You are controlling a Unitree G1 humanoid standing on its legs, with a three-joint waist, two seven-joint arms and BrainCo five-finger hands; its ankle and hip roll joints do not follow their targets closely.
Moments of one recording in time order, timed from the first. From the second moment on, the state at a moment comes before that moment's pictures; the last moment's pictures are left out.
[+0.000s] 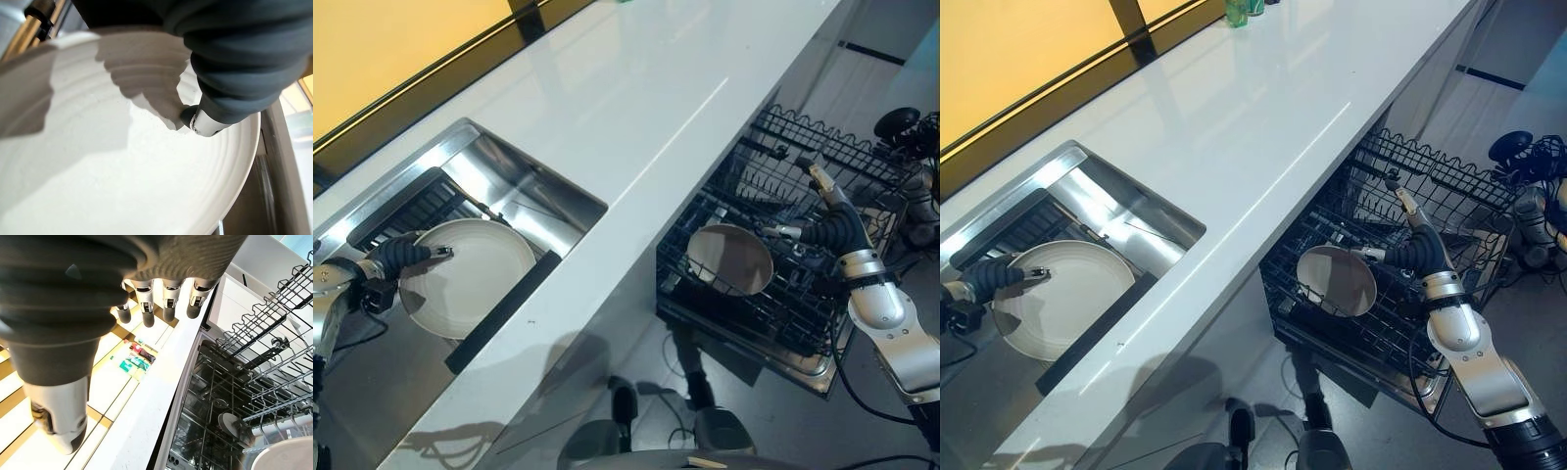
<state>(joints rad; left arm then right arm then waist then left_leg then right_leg) -0.17 1.06 0.06 0.43 -0.45 0.25 -0.53 -0.02 -0.82 0.04 -0.27 0.10 -0.01 -0.23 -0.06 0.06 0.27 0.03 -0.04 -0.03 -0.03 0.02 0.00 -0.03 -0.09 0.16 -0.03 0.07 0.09</state>
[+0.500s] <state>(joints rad) 0.00 0.88 0.23 0.25 -0.16 -0.09 0.13 0.01 -0.72 -0.04 -0.27 0.10 -0.01 -0.23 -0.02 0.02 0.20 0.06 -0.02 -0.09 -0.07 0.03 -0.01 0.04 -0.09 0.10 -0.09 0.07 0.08</state>
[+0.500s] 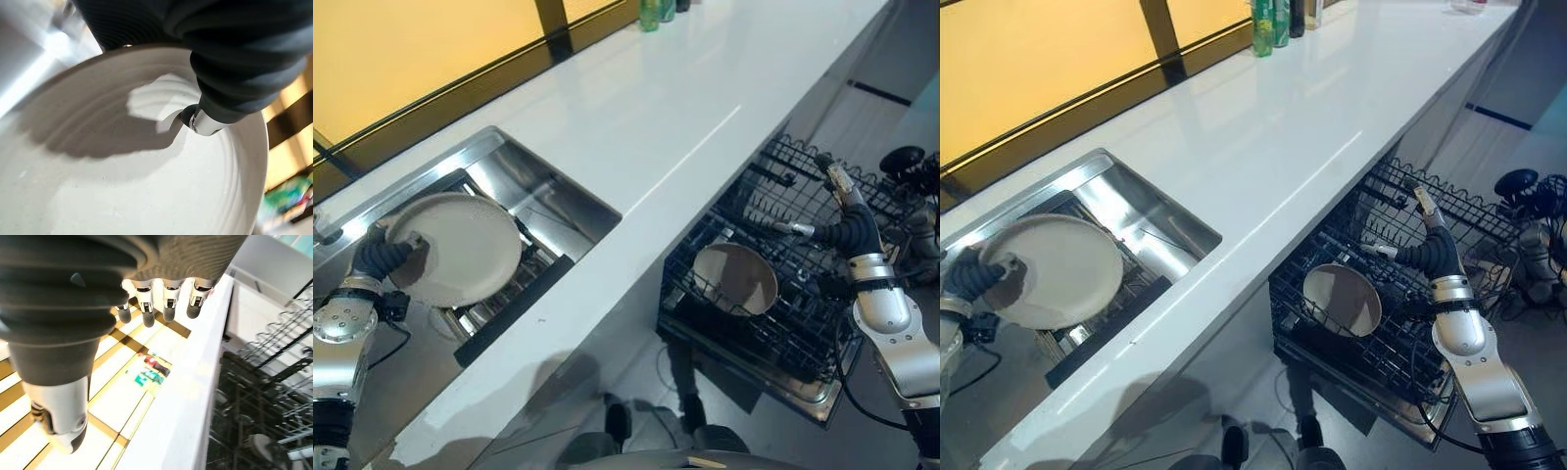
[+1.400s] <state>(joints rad) -0.15 0.67 0.07 -0.24 0.18 -0.49 0.65 -0.38 -0.62 0.26 -0.43 0.25 -0.22 -0.15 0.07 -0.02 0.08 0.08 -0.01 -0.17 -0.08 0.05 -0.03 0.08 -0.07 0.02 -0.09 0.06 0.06</state>
